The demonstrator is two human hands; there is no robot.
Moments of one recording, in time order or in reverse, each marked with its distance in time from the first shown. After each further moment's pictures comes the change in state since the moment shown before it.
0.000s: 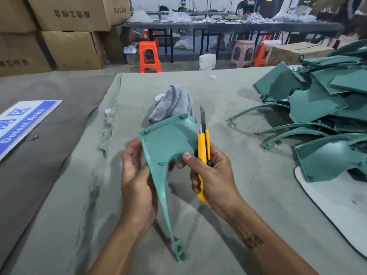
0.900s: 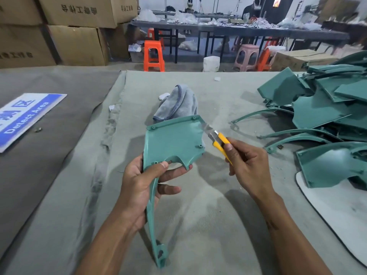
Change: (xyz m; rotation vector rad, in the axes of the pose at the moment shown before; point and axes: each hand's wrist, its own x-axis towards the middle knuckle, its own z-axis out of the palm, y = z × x) left_hand -0.011 0.034 0.006 0.012 -0.172 -0.263; right_hand 0.019 -0.017 -0.079 -0.723 0.185 -0.470
